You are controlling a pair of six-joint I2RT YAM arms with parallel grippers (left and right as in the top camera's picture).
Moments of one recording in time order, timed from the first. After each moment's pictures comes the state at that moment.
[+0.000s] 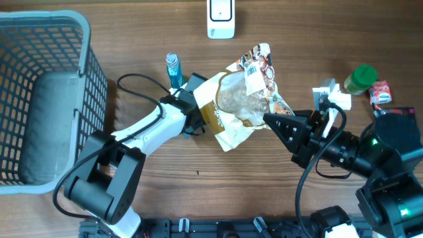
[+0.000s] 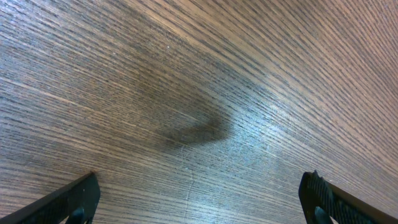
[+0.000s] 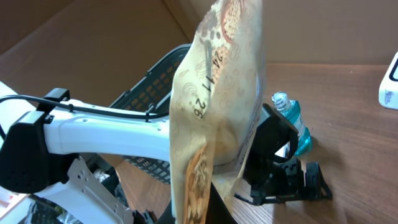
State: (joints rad) left arm -0.52 1.79 1.01 -0.42 0.07 -1.08; right arm 0.28 0.74 1.03 -0.51 -0.74 0.39
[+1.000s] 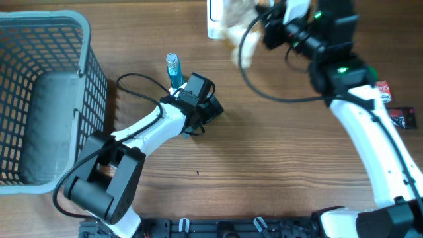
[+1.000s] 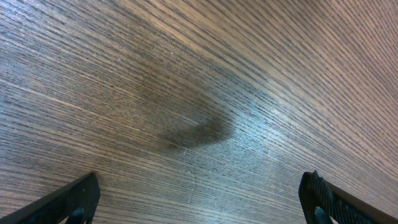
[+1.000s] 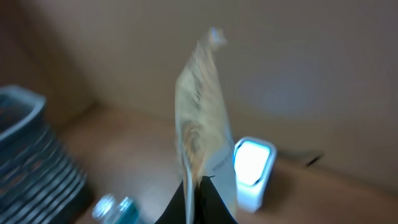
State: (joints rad) left arm -0.52 1.79 1.01 -0.42 0.06 -1.08; right arm 0.22 1.53 1.44 -0.15 -0.38 0.09
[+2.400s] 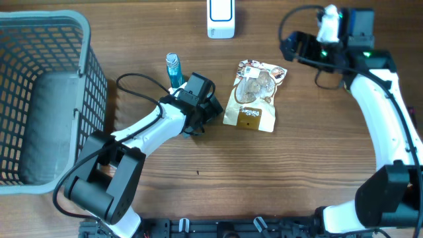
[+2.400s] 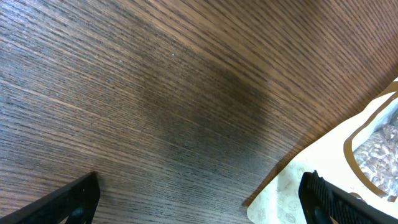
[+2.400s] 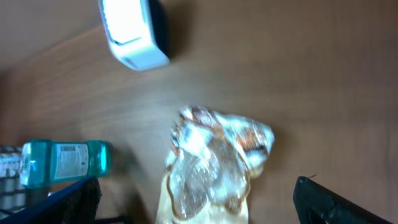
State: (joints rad) left arm -0.52 1.79 1.01 -0.42 0.06 -1.08; right arm -0.05 1.65 1.35 -0.64 -0.42 0.31
